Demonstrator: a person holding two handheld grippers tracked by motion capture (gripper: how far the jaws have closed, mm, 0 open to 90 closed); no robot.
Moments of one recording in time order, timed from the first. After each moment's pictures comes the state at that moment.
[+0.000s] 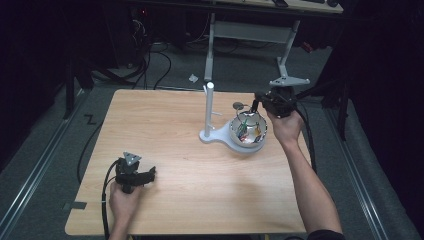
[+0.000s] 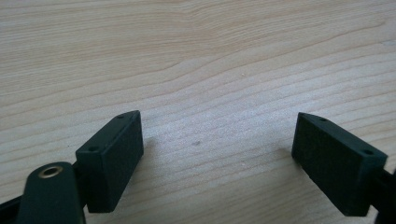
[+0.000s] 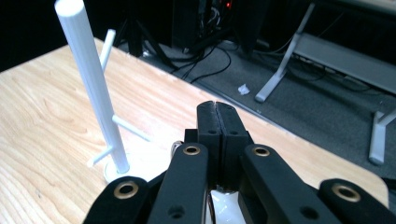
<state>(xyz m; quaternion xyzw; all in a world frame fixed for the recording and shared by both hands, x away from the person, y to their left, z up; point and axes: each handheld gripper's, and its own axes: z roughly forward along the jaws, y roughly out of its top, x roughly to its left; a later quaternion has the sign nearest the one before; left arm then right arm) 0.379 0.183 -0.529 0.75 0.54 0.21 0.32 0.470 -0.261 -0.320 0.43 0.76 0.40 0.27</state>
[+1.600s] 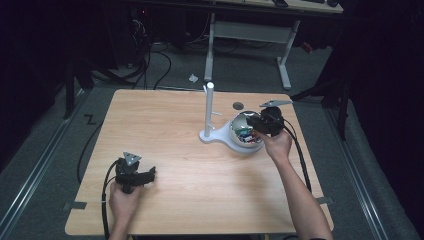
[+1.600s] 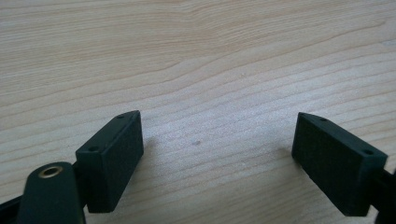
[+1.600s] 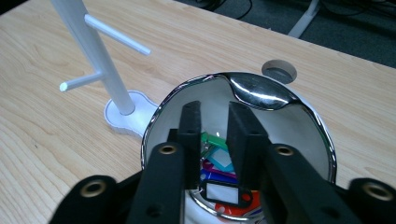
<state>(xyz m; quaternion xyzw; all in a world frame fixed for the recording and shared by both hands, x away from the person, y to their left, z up) 0.379 0.184 -0.529 0.76 0.53 0.21 0.32 0.475 -0.266 -0.407 0.48 0.78 0.36 0.18</state>
